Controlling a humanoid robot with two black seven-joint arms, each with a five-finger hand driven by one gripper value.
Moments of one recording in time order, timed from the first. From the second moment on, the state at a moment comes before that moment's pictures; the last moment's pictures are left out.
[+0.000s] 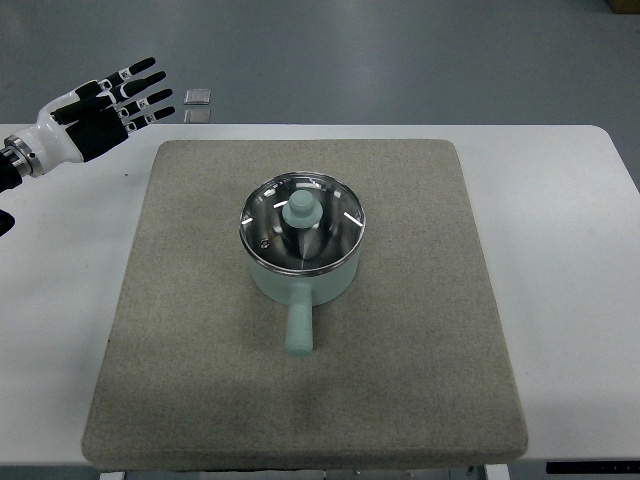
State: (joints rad) left arm -0.87 0.67 -0.42 -0.78 -0.31 -0.61 -0.02; right arm 0.04 0.00 -0.06 0.17 0.04 -0.06 0.10
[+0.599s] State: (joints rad) left arm -0.91 0.68 -0.44 -0.77 -0.30 -0.61 -0.02; right arm 0.04 0.00 -0.06 0.17 0.04 -0.06 0.10
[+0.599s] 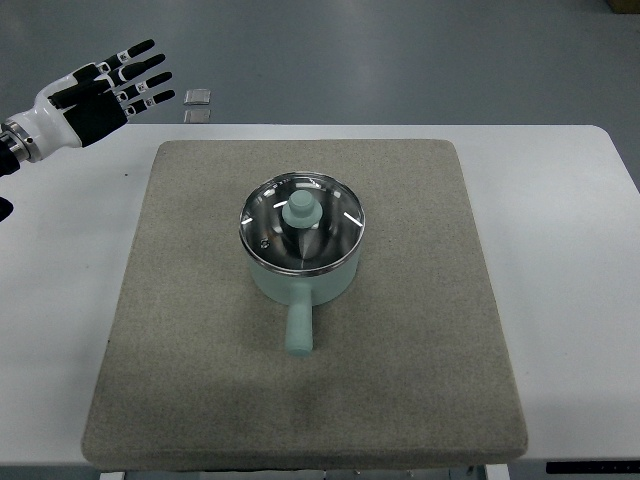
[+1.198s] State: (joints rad) left arm -0.97 0.71 -0.52 -0.75 0.08 -0.61 -0.10; right arm 0.04 0.00 -0.06 0.17 0.04 -0.06 0.10
